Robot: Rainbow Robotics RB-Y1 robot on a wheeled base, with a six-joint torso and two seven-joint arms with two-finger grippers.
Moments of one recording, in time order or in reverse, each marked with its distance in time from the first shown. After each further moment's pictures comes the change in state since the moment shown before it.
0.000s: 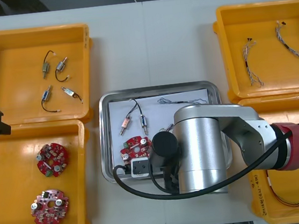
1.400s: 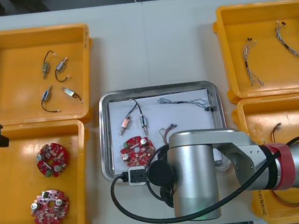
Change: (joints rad) right arm 0.069 0.050 0.068 0.027 0.208 -0.029 -0.001; left arm 0.073 0.001 0.003 -0.032 -0.021 0.000 0.000
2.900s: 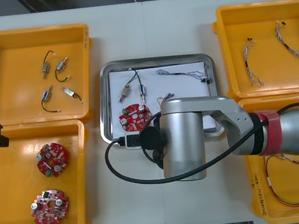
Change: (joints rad) right arm -0.188 -0.010 0.000 0.161 -0.013 -0.087 0.000; left arm 0.000 0.000 0.000 -0.001 0.000 0.000 0.000
